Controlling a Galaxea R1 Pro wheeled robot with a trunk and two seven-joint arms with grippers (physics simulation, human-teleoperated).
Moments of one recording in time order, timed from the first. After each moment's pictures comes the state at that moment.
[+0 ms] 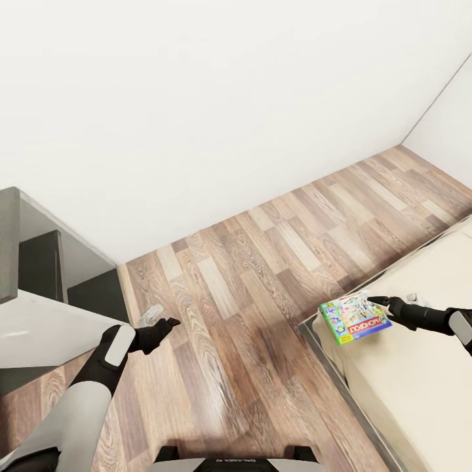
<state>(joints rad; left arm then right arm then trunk) -0.74 0.01 0.25 -0.71 0.66 0.70 0.14 -1.02 -0.53 -0.36 -0.27 -0.16 0.69 0.70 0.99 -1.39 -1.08</state>
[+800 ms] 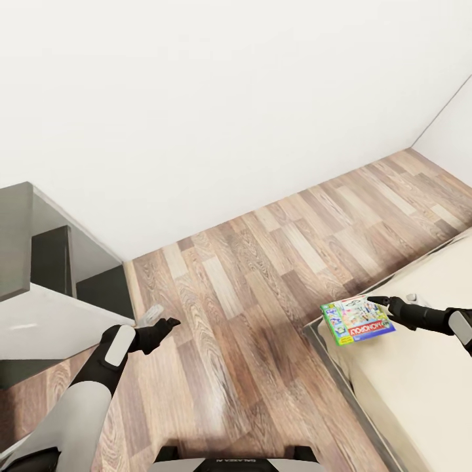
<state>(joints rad) -0.74 0.01 0.25 -0.71 0.66 0.70 0.14 -1.02 -0.53 -0.36 -0.28 -0.16 0.69 0.70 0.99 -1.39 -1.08</state>
